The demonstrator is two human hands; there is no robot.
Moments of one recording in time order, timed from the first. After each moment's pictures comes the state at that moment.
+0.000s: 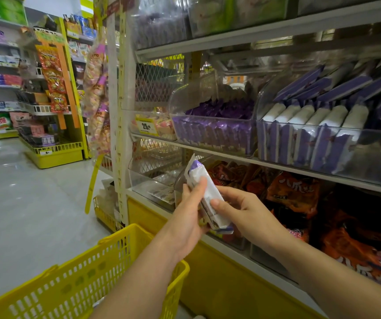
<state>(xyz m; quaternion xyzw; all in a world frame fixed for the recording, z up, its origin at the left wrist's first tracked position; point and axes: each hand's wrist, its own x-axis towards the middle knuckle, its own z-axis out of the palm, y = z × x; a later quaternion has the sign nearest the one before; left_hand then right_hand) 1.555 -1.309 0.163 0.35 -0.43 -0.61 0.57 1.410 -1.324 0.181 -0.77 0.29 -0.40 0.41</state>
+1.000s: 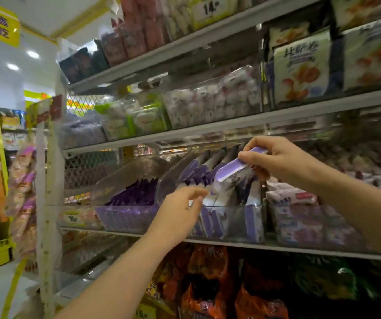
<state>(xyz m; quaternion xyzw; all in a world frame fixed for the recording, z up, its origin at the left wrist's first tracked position) 1.417 -1.329 0.322 0.41 -0.79 -0.05 0.45 1.193 -1.287 0.395 -0.76 0.37 -0.52 0.10</state>
